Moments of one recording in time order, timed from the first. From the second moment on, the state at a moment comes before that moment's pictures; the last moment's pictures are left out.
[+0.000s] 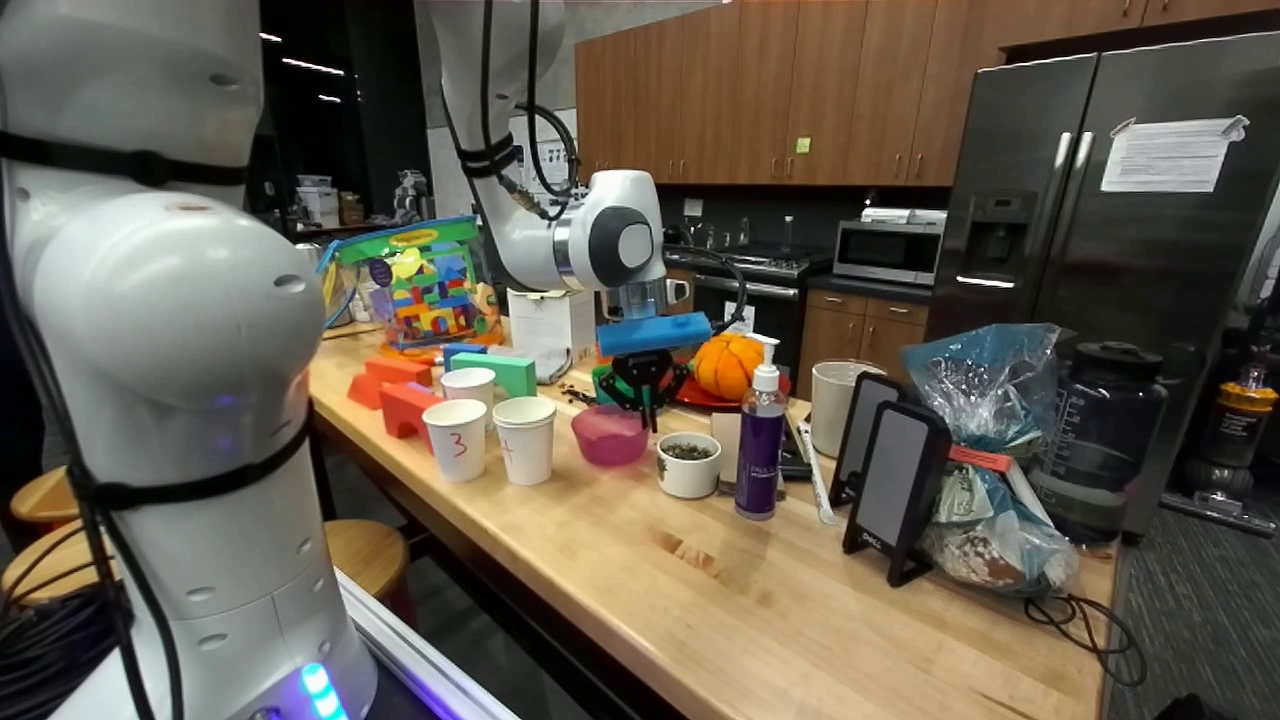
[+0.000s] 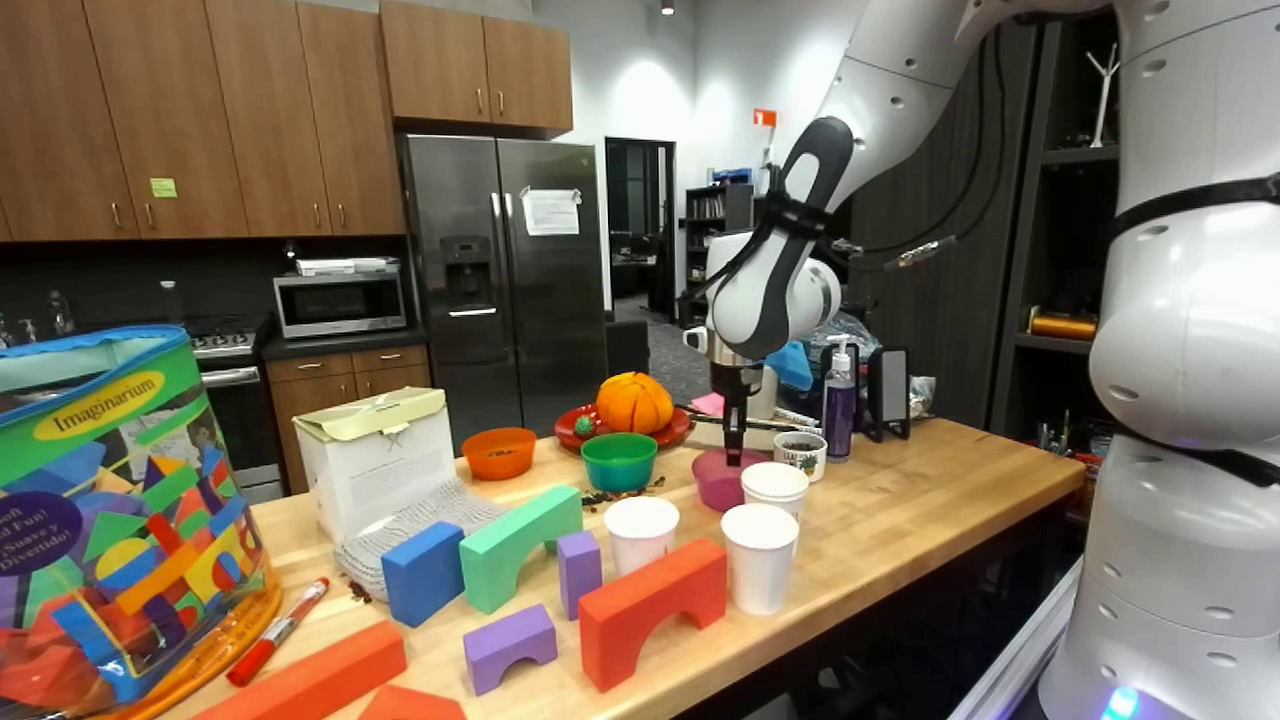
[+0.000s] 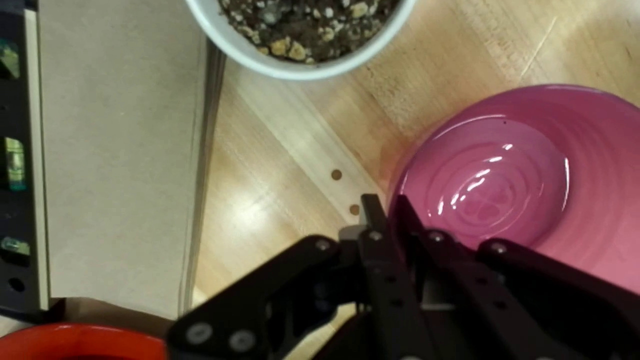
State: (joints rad) arm -0.05 0.14 0.00 -2.52 -0.17 2.76 -0.62
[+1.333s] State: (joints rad) arm 0.06 -0.02 0.07 -2.41 -0.26 2.46 -0.47
